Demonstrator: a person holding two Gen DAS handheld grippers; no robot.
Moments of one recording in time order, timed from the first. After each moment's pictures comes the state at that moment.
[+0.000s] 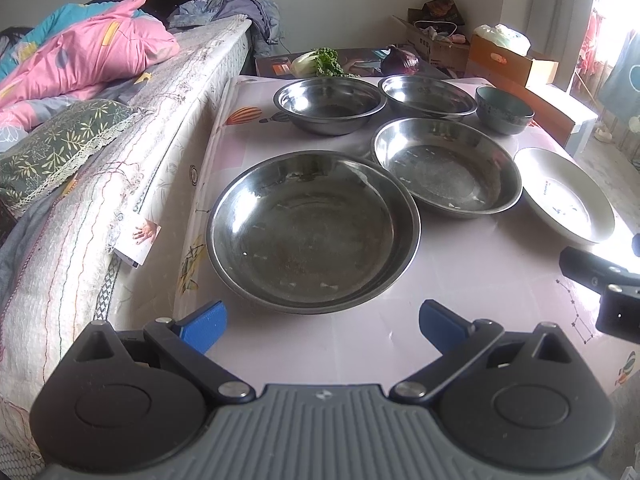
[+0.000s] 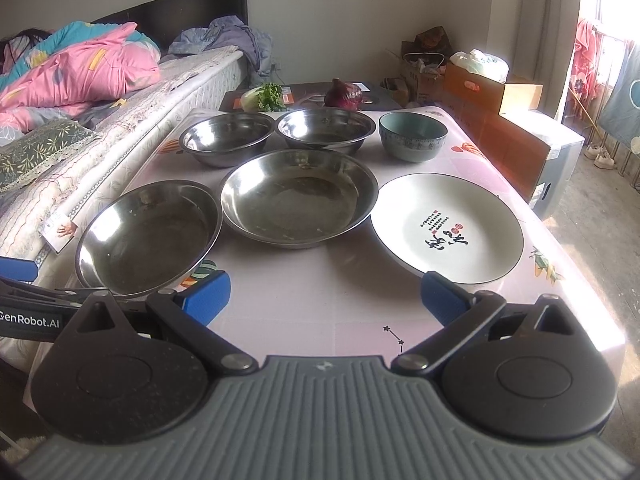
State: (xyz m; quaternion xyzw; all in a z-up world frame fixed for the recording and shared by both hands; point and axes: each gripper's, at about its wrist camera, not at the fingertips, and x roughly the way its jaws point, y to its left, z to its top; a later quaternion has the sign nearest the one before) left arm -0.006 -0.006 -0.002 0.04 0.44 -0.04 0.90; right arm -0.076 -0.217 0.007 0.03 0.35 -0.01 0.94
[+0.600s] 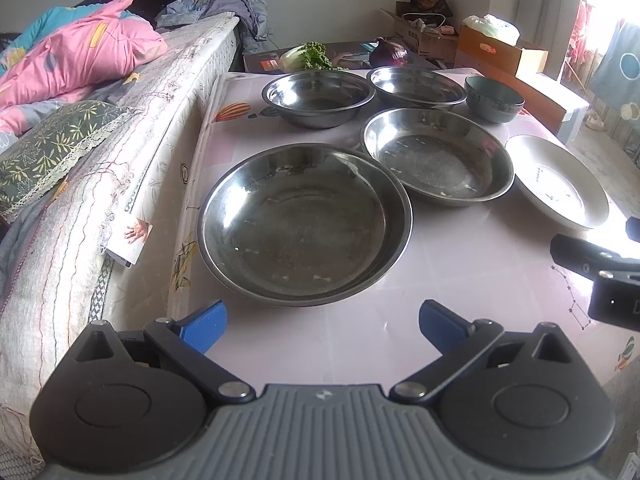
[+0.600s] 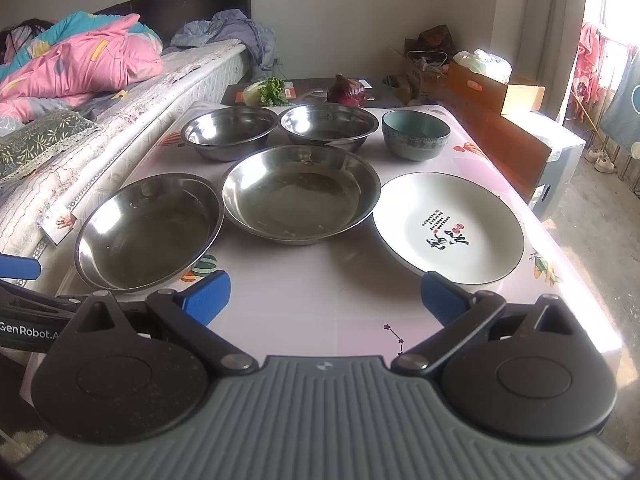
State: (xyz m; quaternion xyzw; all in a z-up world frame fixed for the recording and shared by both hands) left arm -0.008 -0.008 -0.005 0.05 0.44 -0.06 0.89; right arm -0.073 -0.213 0.007 0.01 0.36 -0.01 0.93
